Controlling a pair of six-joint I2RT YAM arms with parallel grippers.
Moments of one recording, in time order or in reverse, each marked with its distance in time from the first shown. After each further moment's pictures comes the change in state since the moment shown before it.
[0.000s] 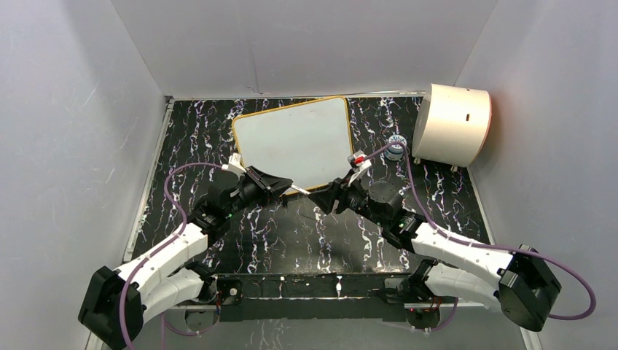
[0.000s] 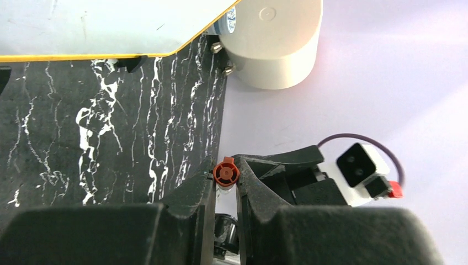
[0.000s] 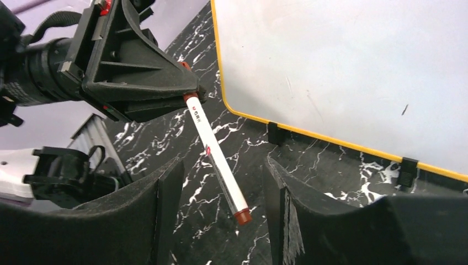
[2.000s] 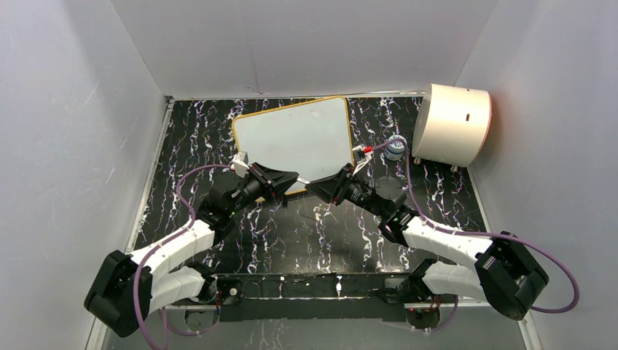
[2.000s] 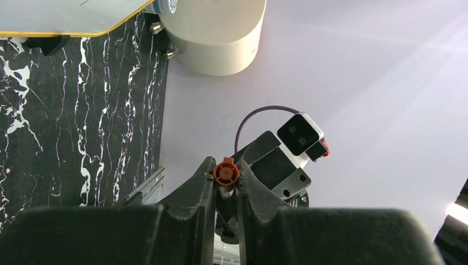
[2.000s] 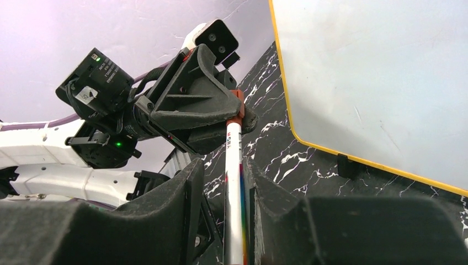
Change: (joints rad) left arm 0.002 0.104 -0.060 0.341 0.094 -0.235; right arm -0.112 0.131 -0.054 0.399 -0.233 0.338
